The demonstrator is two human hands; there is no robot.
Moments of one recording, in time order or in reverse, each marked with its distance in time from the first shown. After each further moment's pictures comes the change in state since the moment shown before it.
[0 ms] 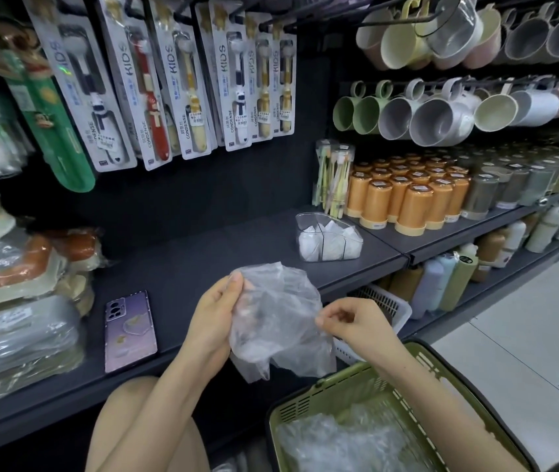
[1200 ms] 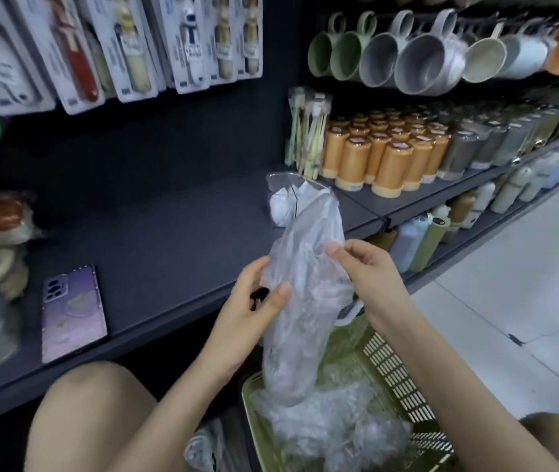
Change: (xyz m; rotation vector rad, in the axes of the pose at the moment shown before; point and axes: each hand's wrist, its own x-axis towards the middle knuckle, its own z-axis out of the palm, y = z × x) left_hand -0.017 -0.044 0.038 0.380 -0.274 0.084; right_hand 0.017 0.006 -0.027 0.423 0.212 0.025
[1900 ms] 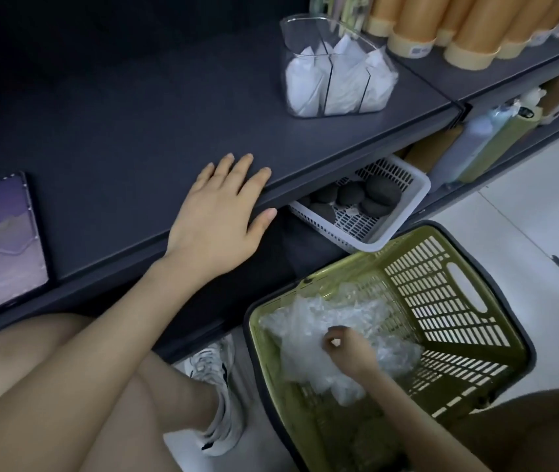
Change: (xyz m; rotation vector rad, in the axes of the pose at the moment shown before) left_hand 0.090 -0.085 -0.036 1.336 -0.130 0.227; right_hand -0.065 0.295 -0.006 -0.894 -0.415 0.541
